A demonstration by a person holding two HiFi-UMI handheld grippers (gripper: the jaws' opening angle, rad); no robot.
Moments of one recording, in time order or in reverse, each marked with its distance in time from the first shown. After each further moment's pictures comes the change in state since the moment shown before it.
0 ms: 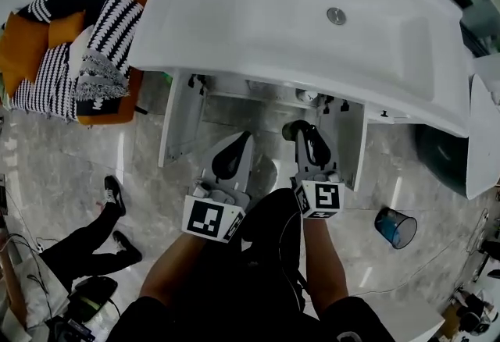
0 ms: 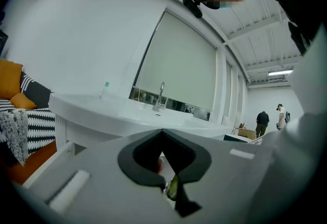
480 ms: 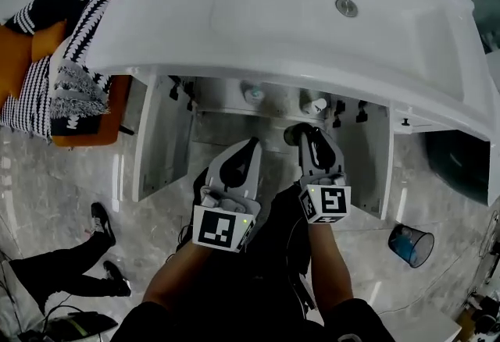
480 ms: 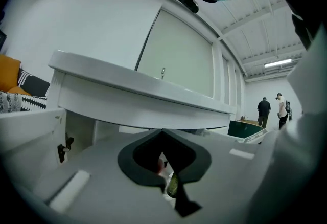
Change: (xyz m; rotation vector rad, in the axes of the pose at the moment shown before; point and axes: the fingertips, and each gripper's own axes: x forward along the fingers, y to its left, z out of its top) left arm 0.041 0.027 -0.128 0.040 -0.023 -0.011; right arm 0.058 -0.028 -0.108 -0.025 -0.067 -0.018
